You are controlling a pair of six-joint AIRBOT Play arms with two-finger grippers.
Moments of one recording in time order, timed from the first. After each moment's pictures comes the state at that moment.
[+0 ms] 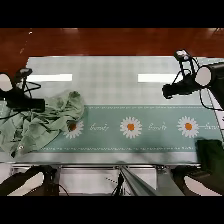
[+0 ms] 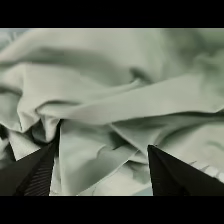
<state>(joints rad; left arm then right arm) 0.09 -1.14 0.96 1.66 -1.29 -1.51 0.17 -1.20 1.11 -1.65 1.12 1.59</state>
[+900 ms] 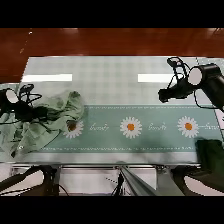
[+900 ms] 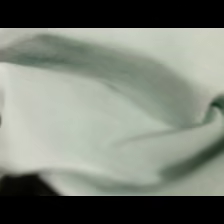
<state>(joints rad) 0.22 -1.27 0.80 1.59 -1.08 -1.46 0.17 -1.27 1.11 -1.60 1.15 1.59</state>
